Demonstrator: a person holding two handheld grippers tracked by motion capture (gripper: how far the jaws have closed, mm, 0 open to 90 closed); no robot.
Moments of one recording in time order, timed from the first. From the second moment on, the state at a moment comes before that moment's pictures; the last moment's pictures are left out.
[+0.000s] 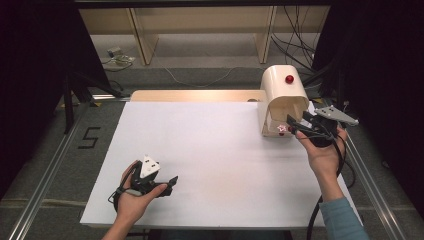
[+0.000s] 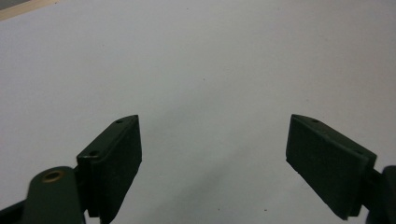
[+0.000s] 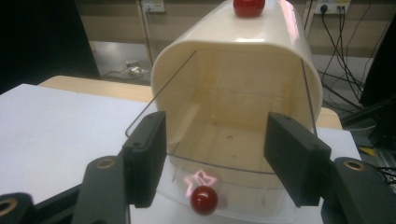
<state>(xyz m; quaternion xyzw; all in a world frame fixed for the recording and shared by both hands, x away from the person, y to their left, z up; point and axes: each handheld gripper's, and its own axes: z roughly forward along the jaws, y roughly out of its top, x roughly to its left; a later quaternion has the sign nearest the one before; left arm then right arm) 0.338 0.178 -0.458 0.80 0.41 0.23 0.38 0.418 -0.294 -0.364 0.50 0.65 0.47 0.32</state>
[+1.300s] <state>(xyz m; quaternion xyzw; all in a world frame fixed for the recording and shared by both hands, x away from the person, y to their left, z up) 0.338 0.178 -0.458 0.79 0.41 0.23 0.39 0.389 -0.302 -0.377 0.48 0.68 0.44 0.34</state>
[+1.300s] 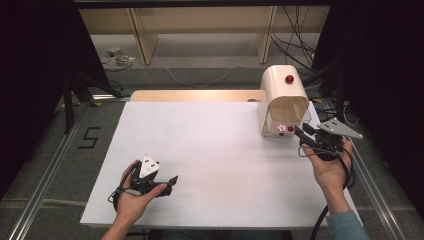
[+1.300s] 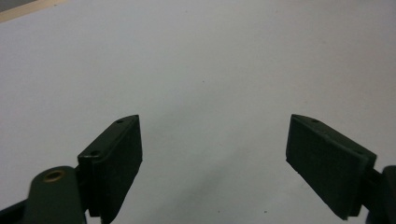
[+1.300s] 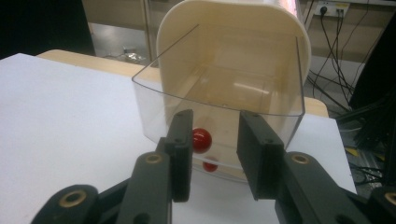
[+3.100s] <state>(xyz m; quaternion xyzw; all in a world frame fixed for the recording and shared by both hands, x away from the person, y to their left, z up) 0.341 0.176 -0.457 0.79 0.41 0.23 0.39 0.400 -0.303 -0.388 0.45 0.71 0.40 0.36</state>
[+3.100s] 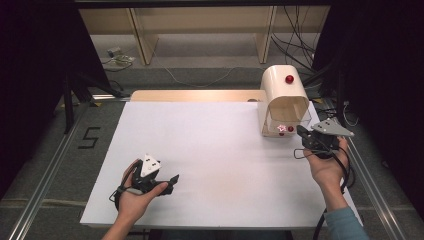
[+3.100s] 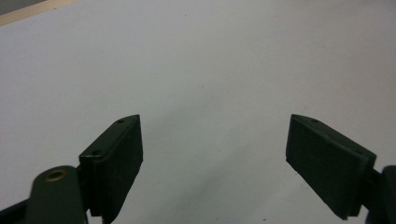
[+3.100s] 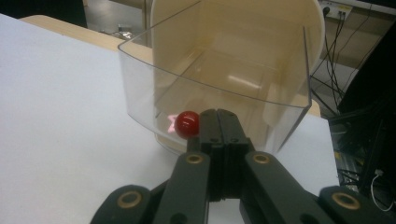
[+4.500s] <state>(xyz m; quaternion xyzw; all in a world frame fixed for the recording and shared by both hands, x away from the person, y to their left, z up) 0.340 0.177 -0.456 0.79 0.41 0.23 0.39 0.414 -0.303 -0.393 0.45 0.71 0.39 0.36</state>
